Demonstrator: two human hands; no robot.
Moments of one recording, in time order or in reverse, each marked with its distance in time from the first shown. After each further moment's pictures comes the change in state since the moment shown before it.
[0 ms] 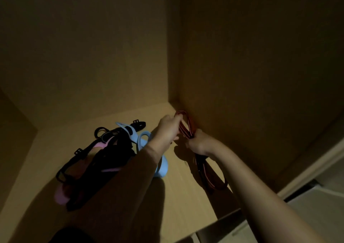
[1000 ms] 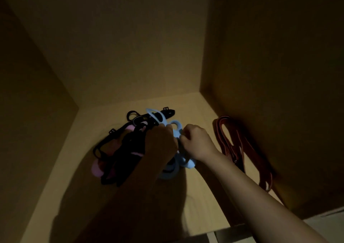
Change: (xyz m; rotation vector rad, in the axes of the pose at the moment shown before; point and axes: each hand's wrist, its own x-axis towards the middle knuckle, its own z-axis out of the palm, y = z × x) left_hand -0.040 -0.059 -0.074 1.290 0.306 0.260; right_hand 0.004 -0.034 0.076 -0.124 0.183 -0.519
